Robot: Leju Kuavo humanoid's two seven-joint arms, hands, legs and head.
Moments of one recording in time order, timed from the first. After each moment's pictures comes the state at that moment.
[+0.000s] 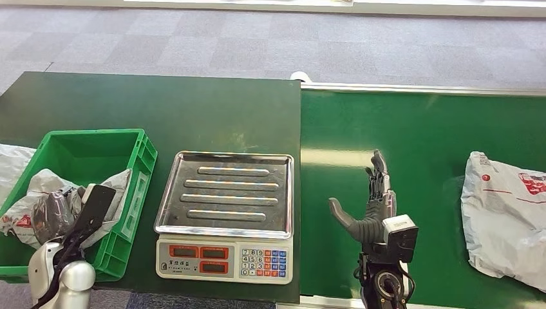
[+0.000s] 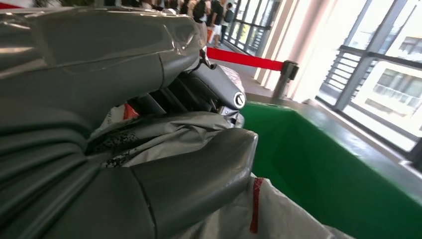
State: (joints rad) left arm -0.12 -0.05 0.34 -1.45 -1.06 0.37 0.00; right arm -0.08 0.20 0.11 -1.38 0.19 0.06 -0.56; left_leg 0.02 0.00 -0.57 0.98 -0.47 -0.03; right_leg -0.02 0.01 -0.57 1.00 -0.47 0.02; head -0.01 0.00
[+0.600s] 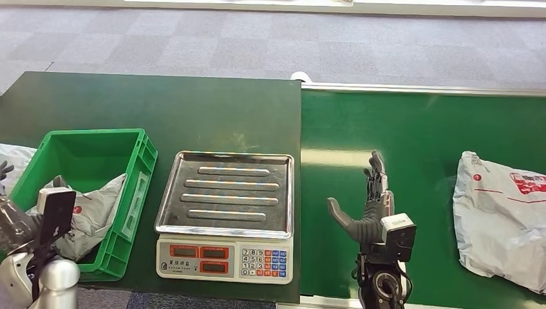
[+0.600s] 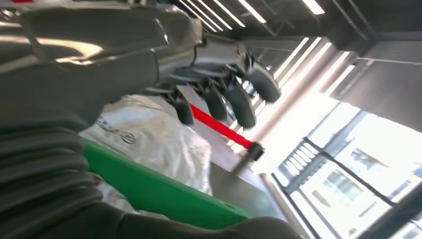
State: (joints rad) left arm -0.13 -0.07 0.42 -1.52 -0.87 0.69 -0.28; right arm -0.08 0.22 0.11 -1.39 0.19 0.07 -0.55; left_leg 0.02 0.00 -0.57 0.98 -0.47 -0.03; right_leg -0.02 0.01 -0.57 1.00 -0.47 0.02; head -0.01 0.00
